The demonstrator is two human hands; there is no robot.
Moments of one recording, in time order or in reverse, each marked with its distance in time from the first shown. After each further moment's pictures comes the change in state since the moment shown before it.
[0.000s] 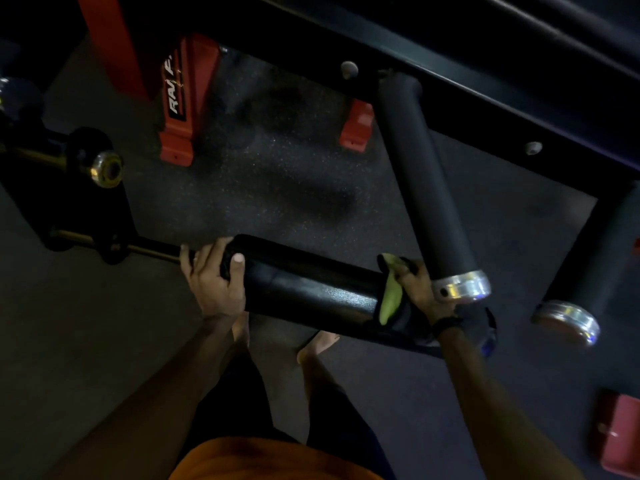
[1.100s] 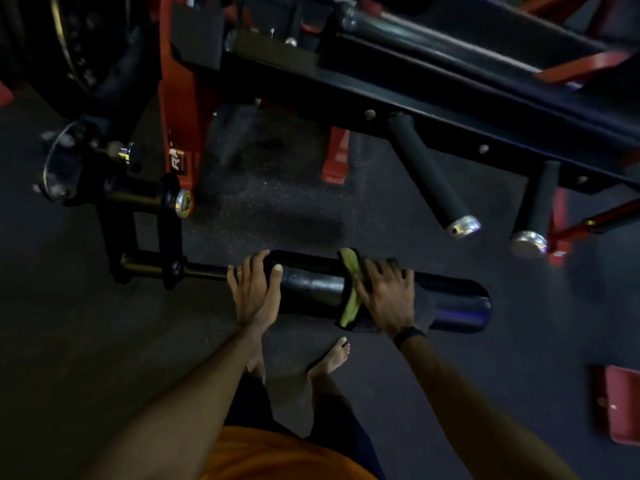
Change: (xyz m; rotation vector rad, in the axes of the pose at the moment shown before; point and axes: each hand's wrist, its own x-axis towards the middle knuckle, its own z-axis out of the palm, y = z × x) left_hand 0.011 -0.006 -0.042 -0.102 -0.405 0.031; right_hand -0.129 -0.070 0.045 -0.391 0.494 -0.530
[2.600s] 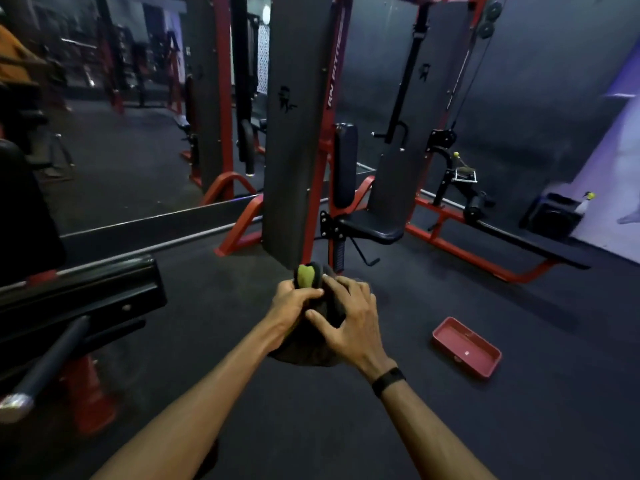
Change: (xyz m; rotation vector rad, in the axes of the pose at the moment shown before) left_hand -0.272 0.590 0.235 -0.691 -1.045 0.365; right_hand -0.294 0.412 -0.203 0.290 0.955 0.509
